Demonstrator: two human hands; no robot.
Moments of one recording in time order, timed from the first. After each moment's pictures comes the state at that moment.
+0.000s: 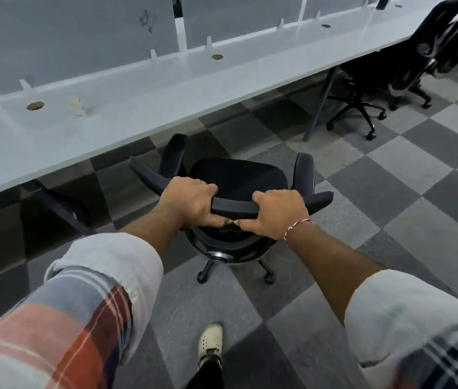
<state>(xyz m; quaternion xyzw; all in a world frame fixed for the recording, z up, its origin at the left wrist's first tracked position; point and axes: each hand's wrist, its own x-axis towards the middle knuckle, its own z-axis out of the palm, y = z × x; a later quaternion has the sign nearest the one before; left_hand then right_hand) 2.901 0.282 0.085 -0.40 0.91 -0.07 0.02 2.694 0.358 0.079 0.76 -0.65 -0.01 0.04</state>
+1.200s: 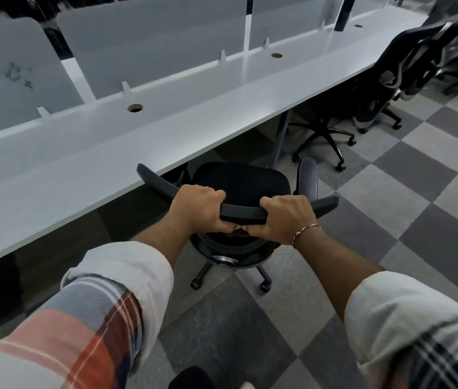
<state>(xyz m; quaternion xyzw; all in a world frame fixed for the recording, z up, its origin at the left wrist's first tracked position) 2.503 -0.059 0.086 -0.37 0.93 -0.08 0.00 2.298 0.026 0.069 0.75 -0.66 0.04 0.10</state>
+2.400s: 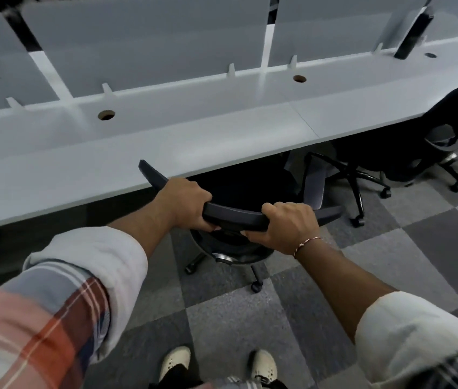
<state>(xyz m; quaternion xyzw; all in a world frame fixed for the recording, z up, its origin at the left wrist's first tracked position) 2.228 -0.244 0.087 -0.48 0.87 -0.06 0.08 1.974 -0.194 0.056 0.83 -0.53 0.10 0.10</state>
